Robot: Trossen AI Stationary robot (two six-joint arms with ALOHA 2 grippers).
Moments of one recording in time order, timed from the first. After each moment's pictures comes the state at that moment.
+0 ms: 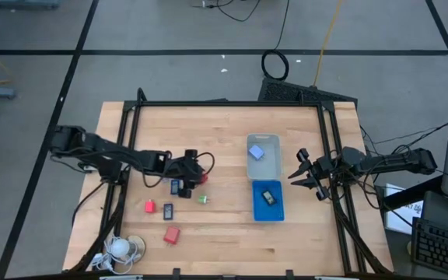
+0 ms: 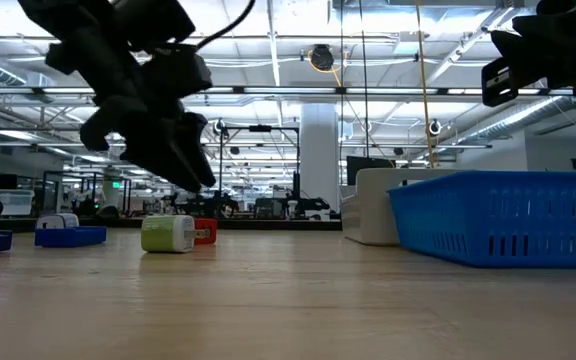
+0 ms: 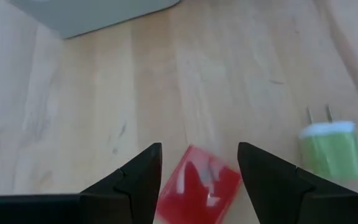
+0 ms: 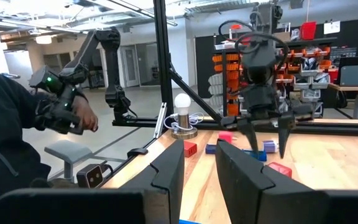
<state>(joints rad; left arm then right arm) -0.07 1.44 0.66 -0.04 -0.11 0.20 0.07 0.25 0.02 0.39 -0.29 0.11</state>
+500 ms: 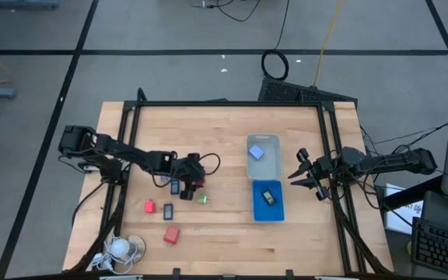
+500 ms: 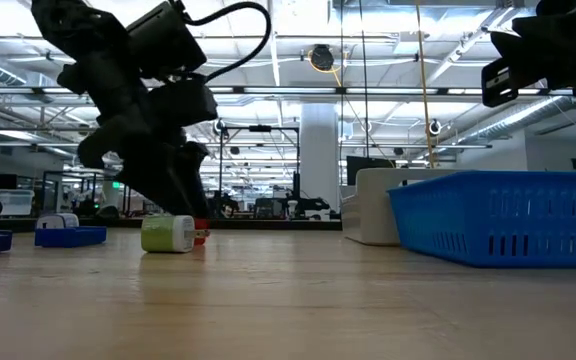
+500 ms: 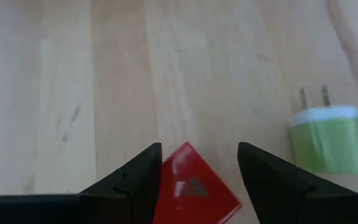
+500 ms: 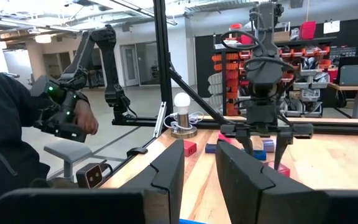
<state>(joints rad) -0.03 1.54 0.66 -0.04 0.01 0.12 0.07 0.25 0.02 0.38 -0.29 0.11</state>
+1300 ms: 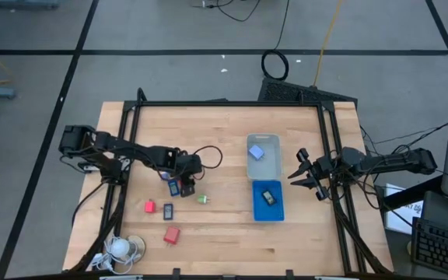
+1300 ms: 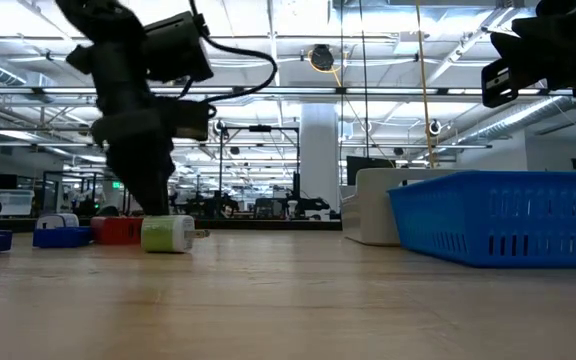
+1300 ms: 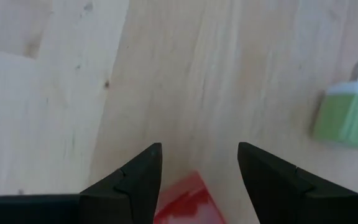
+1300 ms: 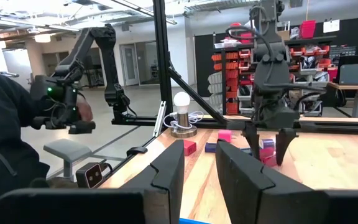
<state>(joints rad) 0.00 1.54 0.79 -0.43 0.01 -0.26 0.07 0.25 0.02 0.38 -0.29 0.11</state>
